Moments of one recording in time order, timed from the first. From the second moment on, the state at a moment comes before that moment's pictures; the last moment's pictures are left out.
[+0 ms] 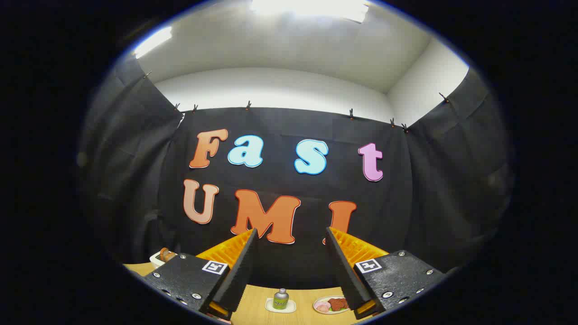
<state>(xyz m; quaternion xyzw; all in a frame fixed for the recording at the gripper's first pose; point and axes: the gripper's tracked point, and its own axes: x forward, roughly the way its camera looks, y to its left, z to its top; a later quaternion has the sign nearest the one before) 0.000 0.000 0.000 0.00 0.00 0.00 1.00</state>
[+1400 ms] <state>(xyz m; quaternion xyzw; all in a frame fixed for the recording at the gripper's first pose) 0.007 0.074 -0.045 0.03 0.05 0.08 1.00</state>
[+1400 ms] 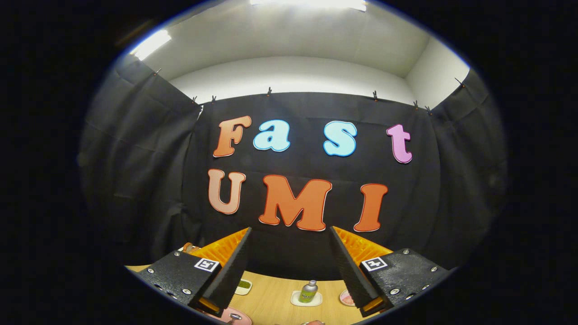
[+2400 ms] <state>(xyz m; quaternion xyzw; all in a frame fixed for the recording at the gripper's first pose) -0.085 0.219 -0.328 0.02 0.41 0.17 0.90</state>
